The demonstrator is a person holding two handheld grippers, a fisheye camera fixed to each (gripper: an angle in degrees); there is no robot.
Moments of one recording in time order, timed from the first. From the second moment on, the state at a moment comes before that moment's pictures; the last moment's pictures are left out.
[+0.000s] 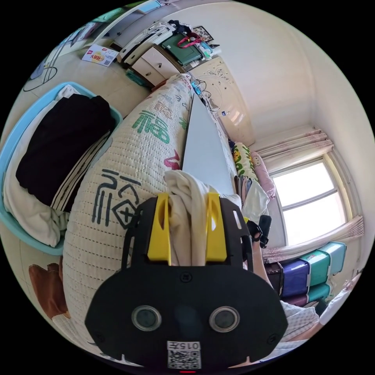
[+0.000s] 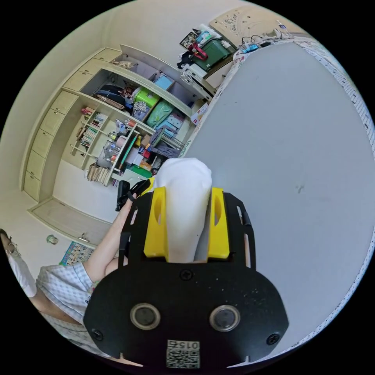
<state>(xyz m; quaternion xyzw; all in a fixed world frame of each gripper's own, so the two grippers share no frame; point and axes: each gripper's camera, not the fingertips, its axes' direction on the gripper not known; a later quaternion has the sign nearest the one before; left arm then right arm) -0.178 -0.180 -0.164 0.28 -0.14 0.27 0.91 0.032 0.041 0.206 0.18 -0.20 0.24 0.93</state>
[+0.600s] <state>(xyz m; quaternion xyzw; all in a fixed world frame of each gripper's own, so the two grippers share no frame) -0.217 -0.114 -0.146 0.30 -0.05 0.44 0.85 0.036 0.125 0.244 0.31 -0.20 0.15 0.92</state>
